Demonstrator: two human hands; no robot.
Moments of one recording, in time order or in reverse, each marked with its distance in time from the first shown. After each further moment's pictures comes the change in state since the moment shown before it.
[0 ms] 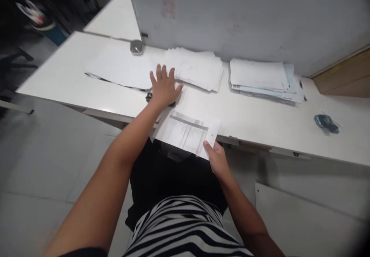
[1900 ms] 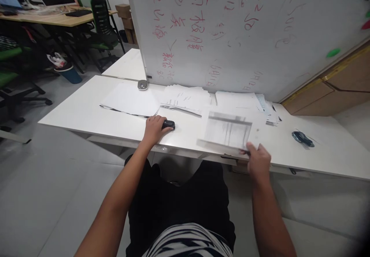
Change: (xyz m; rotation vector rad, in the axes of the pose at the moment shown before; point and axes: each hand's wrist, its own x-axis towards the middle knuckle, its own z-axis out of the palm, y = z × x) left_hand -0.067 -0.029 -0.045 0.155 -0.071 0.158; right_hand 0.047 -0.058 -0.108 -0.030 0.592 -0.409
